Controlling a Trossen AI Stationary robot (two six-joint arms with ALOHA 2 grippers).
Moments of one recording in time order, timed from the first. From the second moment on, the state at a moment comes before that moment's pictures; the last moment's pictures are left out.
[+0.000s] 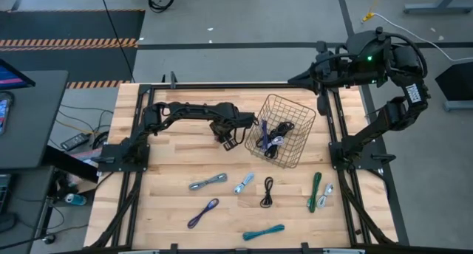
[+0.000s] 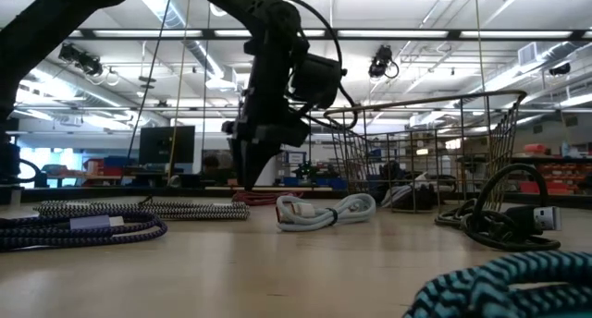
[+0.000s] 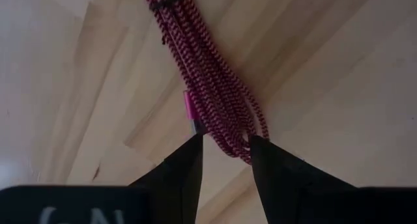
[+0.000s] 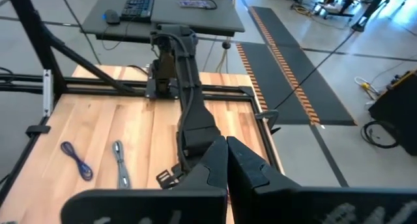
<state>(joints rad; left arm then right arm) 0.20 2.20 1.72 -1.21 -0.16 -0.39 -0.07 1.45 2.33 -1.30 0.08 -0.13</state>
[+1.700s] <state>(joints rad) 0.32 2.22 1.64 -0.99 -0.05 -0.33 -0.06 1.45 2.33 -1.32 -0.02 -0.15</state>
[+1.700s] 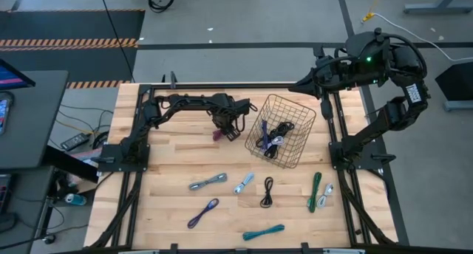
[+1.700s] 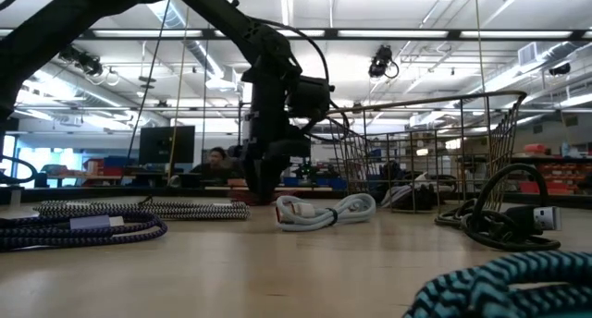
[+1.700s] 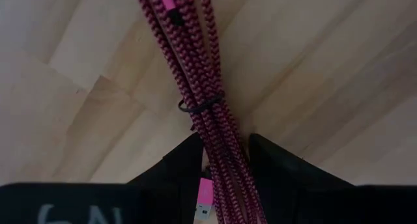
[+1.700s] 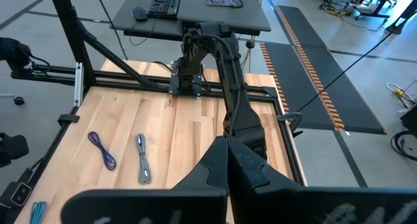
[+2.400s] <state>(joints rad) 0.32 2.15 1.76 -1.09 -0.15 -0.24 -0.06 1.45 2.33 -1.32 -0.02 -0.12</state>
